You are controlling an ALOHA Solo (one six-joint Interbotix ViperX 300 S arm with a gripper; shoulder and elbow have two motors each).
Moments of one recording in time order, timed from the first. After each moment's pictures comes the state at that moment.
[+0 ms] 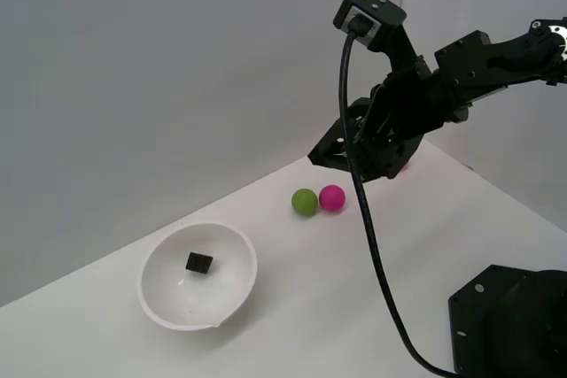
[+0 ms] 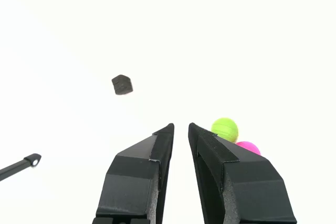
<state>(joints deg) -14.2 131.6 131.4 143.3 143.4 -26.5 33.2 24.9</state>
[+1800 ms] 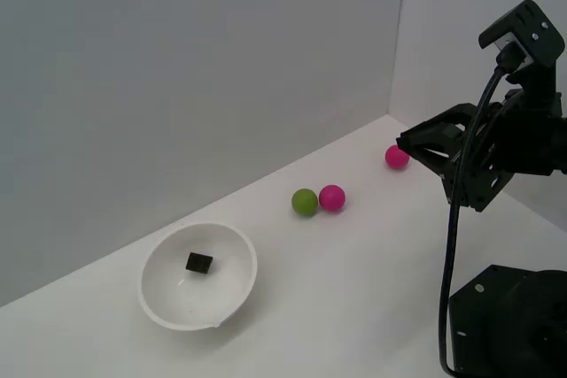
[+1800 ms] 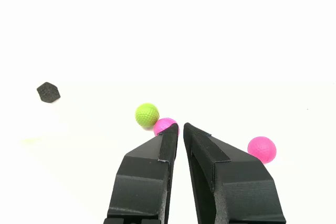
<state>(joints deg) 0.1 160.4 160.2 158.6 158.6 -21.0 31.6 24.9</state>
